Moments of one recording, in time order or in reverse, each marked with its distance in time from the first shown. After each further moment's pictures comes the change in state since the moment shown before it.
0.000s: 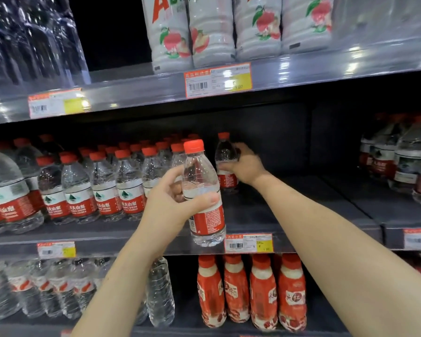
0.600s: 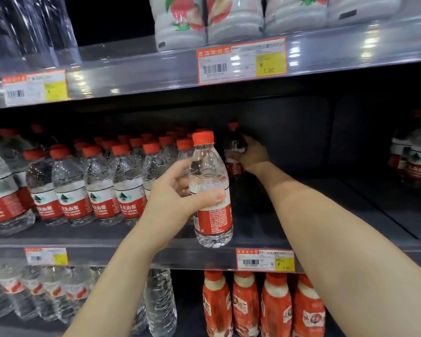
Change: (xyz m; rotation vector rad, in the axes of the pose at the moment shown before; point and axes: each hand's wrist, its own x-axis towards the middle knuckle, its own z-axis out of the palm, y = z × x) left_hand 0.036 -0.020 -0.016 -0.031 -0.054 -0.042; right_hand 0.078 0.029 0.028 -0.075 0.044 -0.003
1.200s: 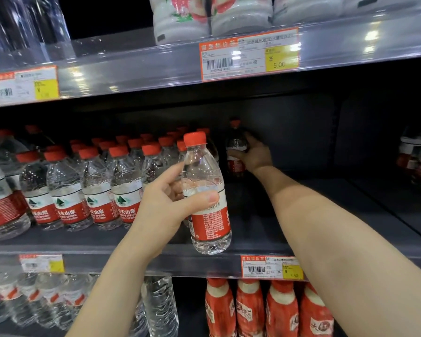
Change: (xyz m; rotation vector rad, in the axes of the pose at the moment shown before) left_hand 0.002 -0.010 -0.011 -0.064 0.034 0.002; right_hand 0.018 0.019 0.011 -0.002 0.080 -0.064
